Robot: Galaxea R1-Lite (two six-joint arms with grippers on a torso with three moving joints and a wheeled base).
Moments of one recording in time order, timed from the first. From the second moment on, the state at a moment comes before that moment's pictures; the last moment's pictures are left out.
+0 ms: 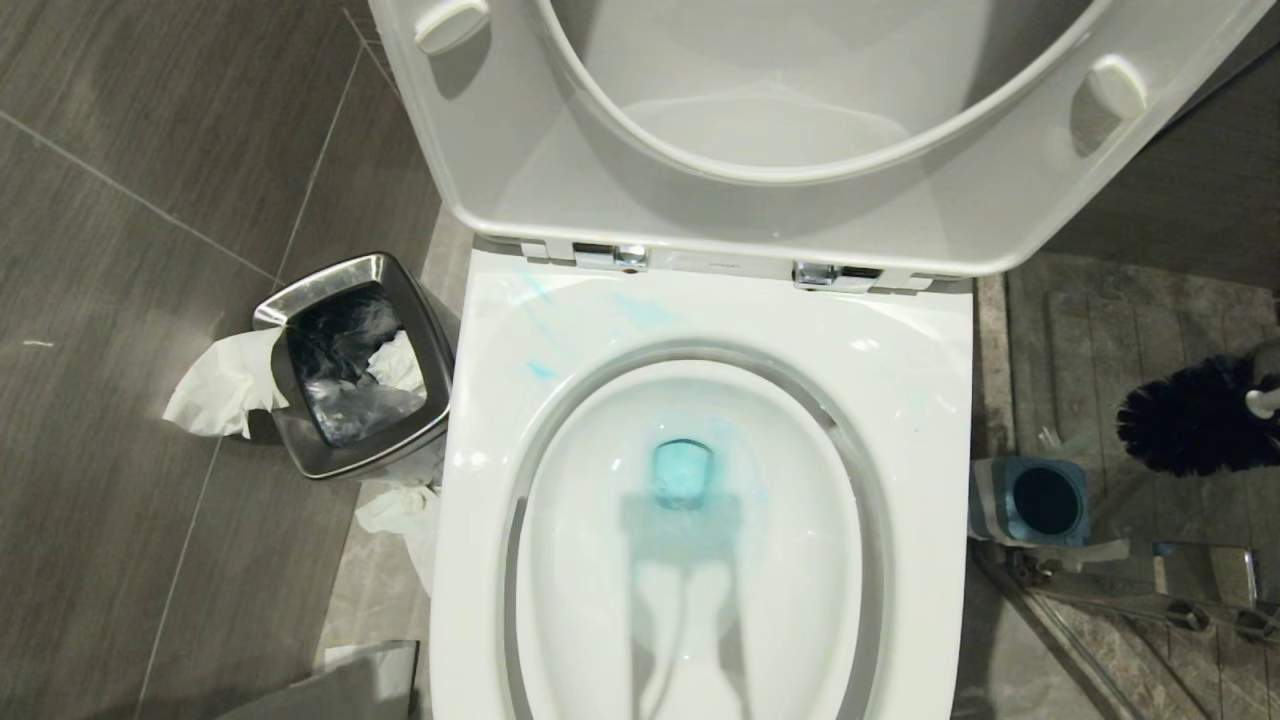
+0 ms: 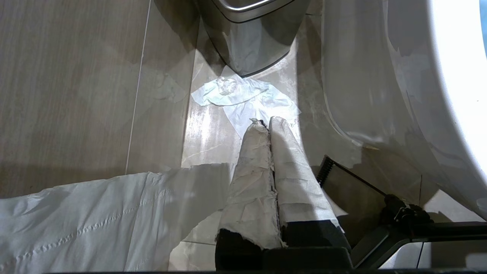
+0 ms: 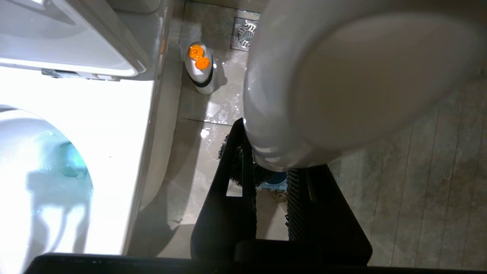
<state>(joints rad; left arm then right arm) -0.01 0.00 0.00 0.01 0.00 0.00 -0.42 0.86 -1.34 0.55 0.32 -0.03</state>
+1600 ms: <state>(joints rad) -0.01 0.00 0.00 0.01 0.00 0.00 -0.42 0.83 -1.32 0.56 0.33 0.00</state>
